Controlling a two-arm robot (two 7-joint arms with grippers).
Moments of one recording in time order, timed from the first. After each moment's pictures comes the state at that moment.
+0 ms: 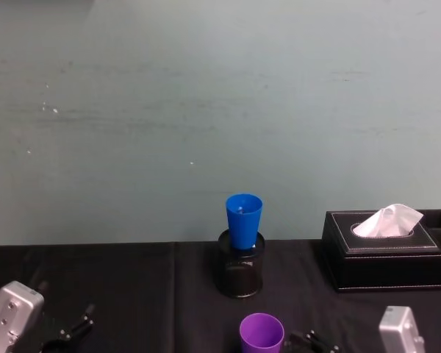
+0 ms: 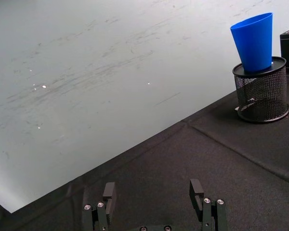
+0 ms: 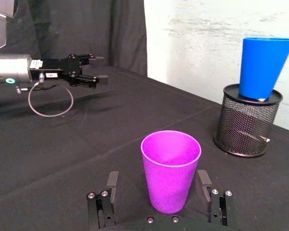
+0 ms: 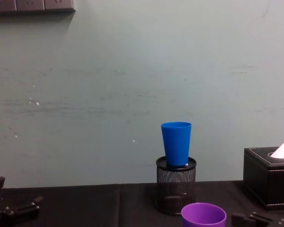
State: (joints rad) left arm -0.20 0.60 0.45 -1.41 -0.25 -0.12 0.03; right arm 0.28 0.52 -0.49 -1.23 0.49 -0.24 0.70
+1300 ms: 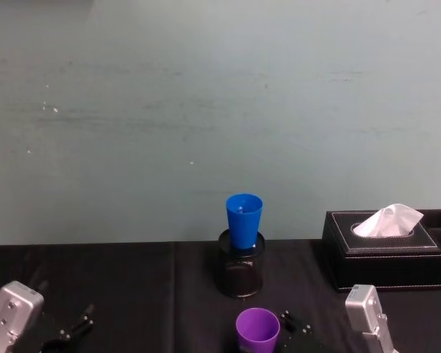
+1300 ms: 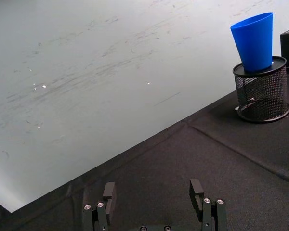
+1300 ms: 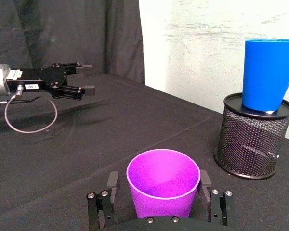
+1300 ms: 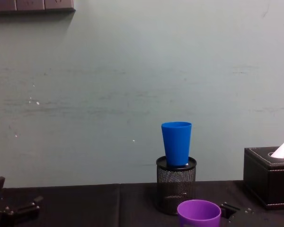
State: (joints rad) left arm -0.20 0.60 0.45 -1.41 -0.25 -0.12 0.03; right arm 0.42 0.36 -0.48 -1.01 0.44 -0.27 0.75
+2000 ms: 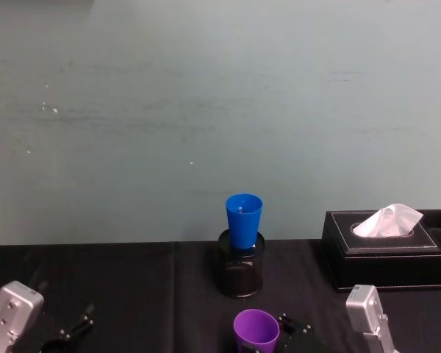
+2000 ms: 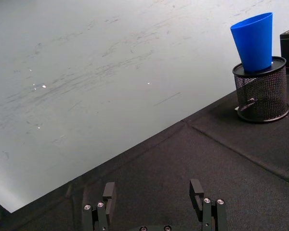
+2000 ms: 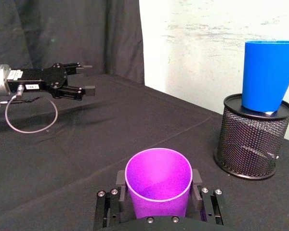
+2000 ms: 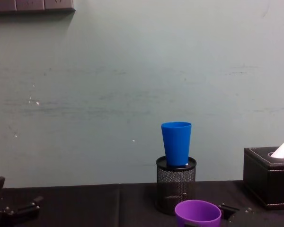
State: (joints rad) left arm -0.20 0.60 0.45 -1.41 -0.25 -0.12 0.03; right arm 0.42 0.36 -0.48 -1.01 0.44 -0.27 0.75
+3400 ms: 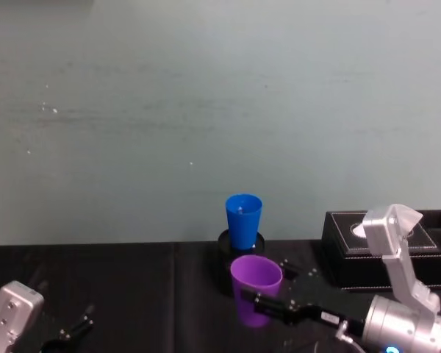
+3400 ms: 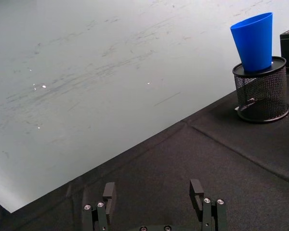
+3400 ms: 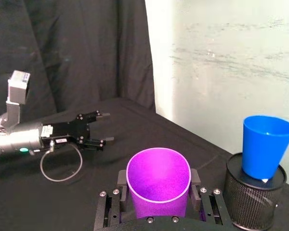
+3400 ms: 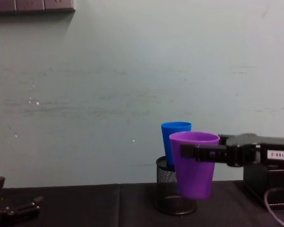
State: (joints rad) left arm -0.20 0.60 0.45 -1.41 -0.25 -0.12 0.03; right arm 0.41 0.51 -0.45 -1.44 0.57 0.10 0.67
